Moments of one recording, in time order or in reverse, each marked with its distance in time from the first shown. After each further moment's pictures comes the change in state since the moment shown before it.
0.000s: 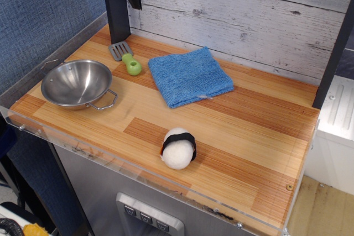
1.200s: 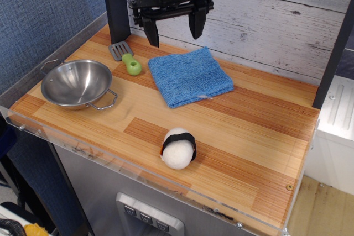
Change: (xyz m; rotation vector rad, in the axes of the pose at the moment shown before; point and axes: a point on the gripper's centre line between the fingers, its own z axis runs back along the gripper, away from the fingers) arm -0.034 -0.008 -0.052 0.053 0.108 -0.119
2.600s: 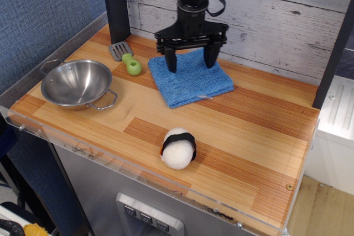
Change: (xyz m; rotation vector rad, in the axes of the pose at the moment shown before) arm -0.003 -0.023 -0.067 0.065 0.074 -0.038
